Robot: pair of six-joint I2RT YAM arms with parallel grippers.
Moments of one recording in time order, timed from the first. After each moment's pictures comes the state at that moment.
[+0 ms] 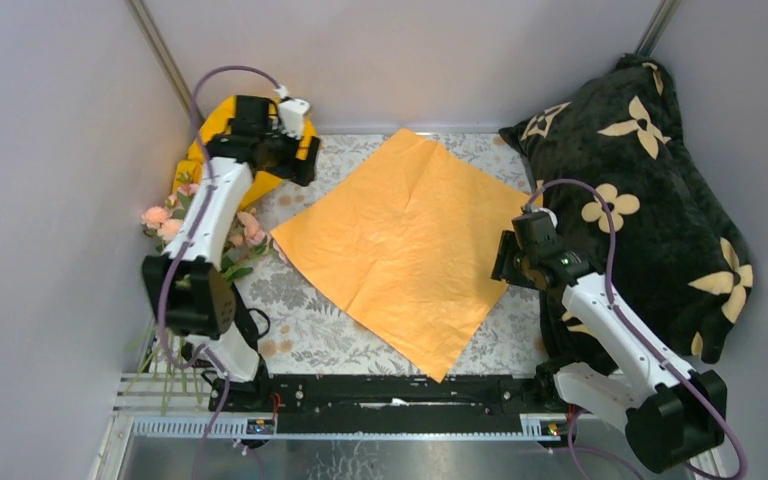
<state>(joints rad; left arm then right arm) -0.09 1.77 1.72 -0.75 0.30 0.25 0.36 1.03 0.79 -0.75 0.15 0.55</state>
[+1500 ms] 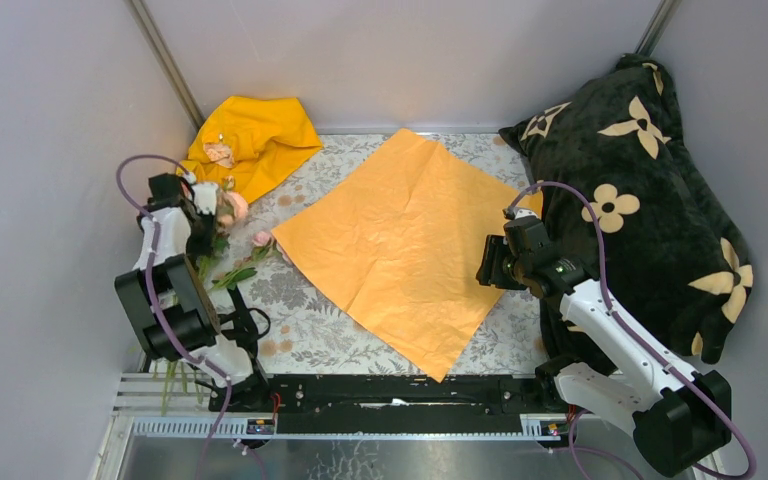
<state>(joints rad) 0.46 1.61 1.11 -0.68 0.14 0.50 0.45 1.00 0.75 -0.66 0.04 0.50</state>
